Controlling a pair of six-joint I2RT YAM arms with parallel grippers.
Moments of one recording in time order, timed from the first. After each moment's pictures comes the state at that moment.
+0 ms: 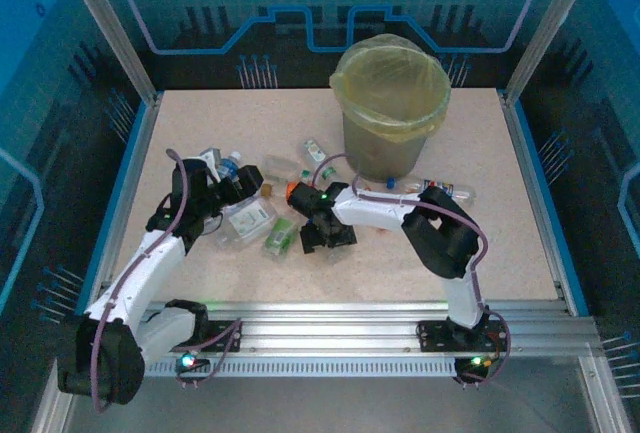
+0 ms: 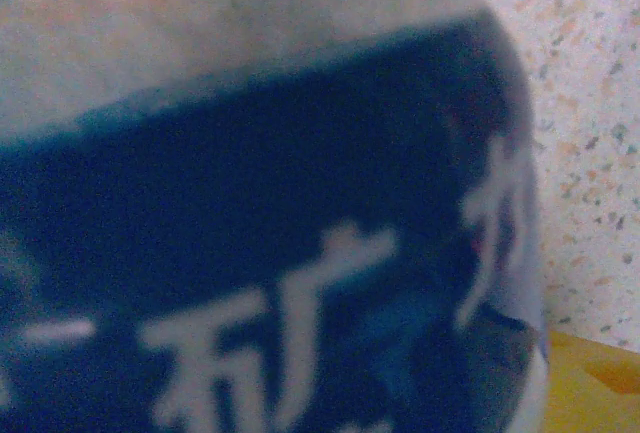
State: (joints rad) left arm -0.11 1.03 0.66 -0.21 0.25 -0.64; right arm 0.92 2.01 1.40 -0.86 0.05 0.72
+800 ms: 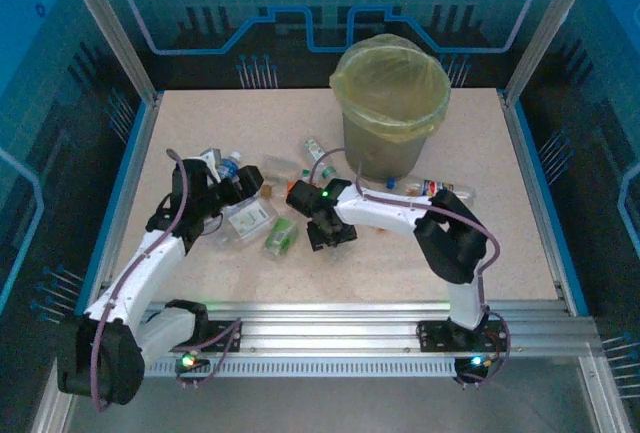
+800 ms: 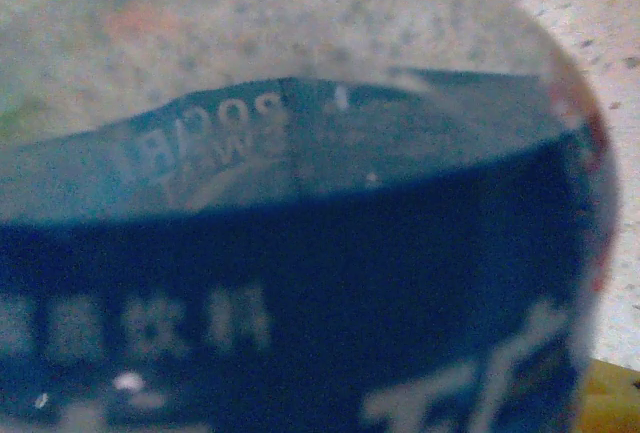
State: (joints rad) left arm -0.11 1.03 0.66 -0.21 0.26 -0.64; right arm 0.95 1.92 1.43 -0.98 0.14 0.69
